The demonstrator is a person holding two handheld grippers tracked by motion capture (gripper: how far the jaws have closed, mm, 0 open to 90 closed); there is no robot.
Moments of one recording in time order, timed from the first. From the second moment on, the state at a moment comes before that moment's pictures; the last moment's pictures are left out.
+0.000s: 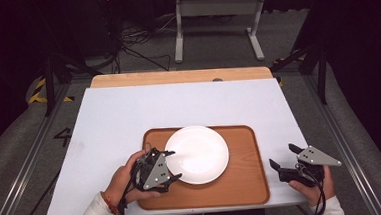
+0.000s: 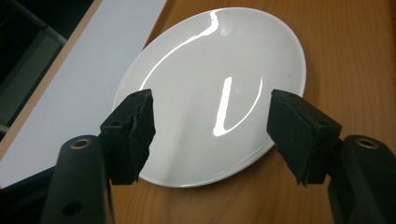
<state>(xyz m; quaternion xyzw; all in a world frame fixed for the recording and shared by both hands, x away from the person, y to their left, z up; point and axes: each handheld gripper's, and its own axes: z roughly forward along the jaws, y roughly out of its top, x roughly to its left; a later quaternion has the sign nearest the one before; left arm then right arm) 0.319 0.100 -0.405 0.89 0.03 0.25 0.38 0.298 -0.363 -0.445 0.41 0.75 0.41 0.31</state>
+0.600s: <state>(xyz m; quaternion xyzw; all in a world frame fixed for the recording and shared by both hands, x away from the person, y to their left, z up) 0.342 0.136 -0.403 0.87 0.10 0.25 0.41 0.298 -0.363 -0.445 0.41 0.75 0.41 0.31</state>
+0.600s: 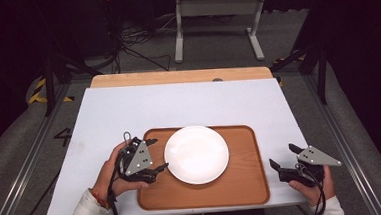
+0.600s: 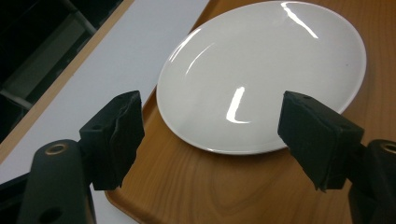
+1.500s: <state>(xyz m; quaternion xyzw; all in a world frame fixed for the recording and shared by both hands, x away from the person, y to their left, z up) 0.360 0.197 -0.415 0.86 0.18 0.27 0.40 0.298 -0.363 -0.445 0.41 0.75 0.41 0.31</state>
